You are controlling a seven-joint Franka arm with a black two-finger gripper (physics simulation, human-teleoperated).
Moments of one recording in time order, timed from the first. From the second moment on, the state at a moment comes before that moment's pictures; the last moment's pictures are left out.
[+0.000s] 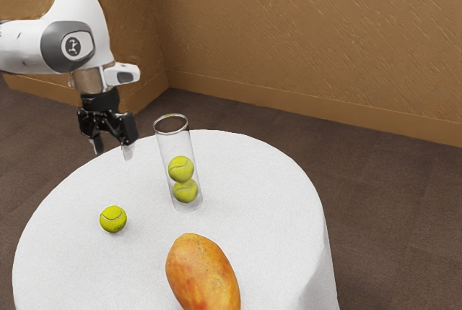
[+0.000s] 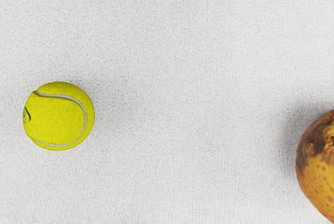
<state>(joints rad) -0.27 -0.10 0.37 -2.03 -0.07 1.73 0.13</state>
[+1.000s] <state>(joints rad) -0.25 -0.04 0.42 -2.28 -0.04 2.15 0.26</state>
